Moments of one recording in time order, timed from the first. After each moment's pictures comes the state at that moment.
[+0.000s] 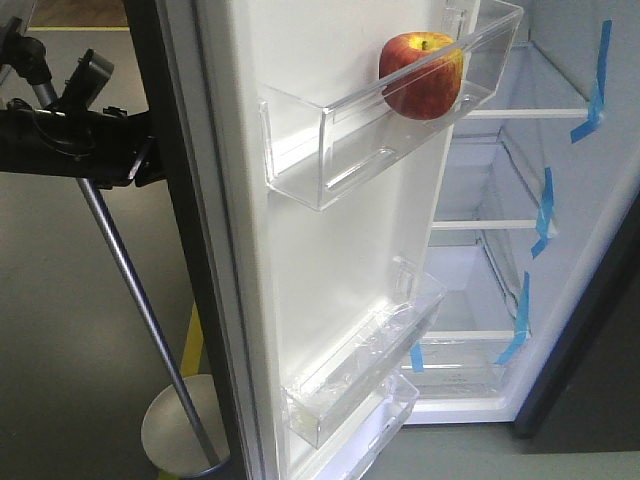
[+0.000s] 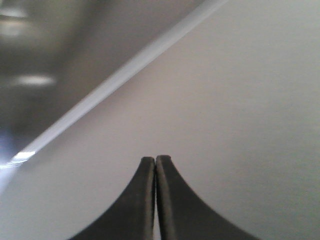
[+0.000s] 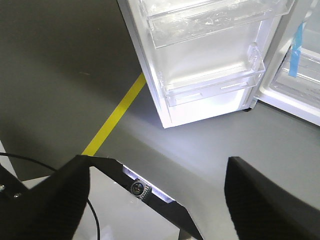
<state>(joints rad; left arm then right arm) -0.02 1.80 -1.43 -1.25 0.95 0.69 0.38 0.23 -0.58 0.26 1.27 -0.10</state>
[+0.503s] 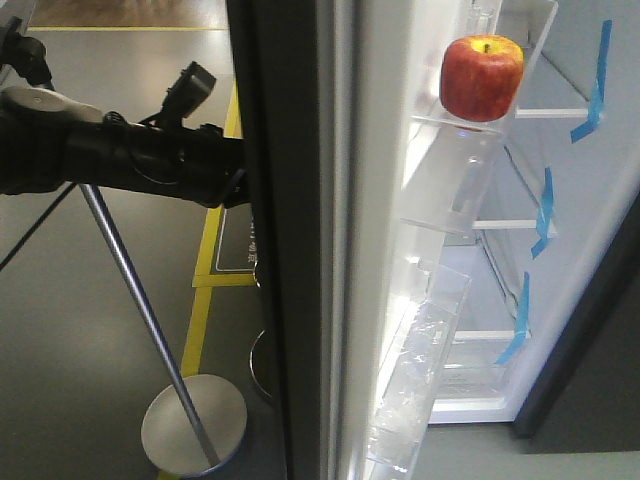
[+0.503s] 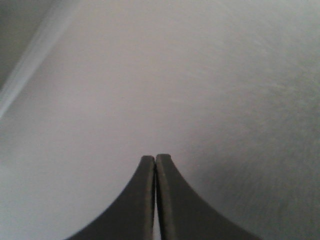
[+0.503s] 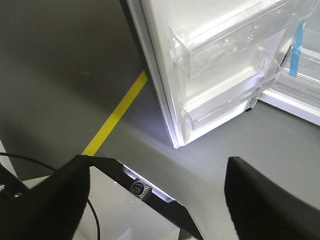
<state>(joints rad) -0.26 1.80 -1.43 -1.26 0.91 0.73 0.38 0.23 -0.58 0.26 1.27 -0.10</state>
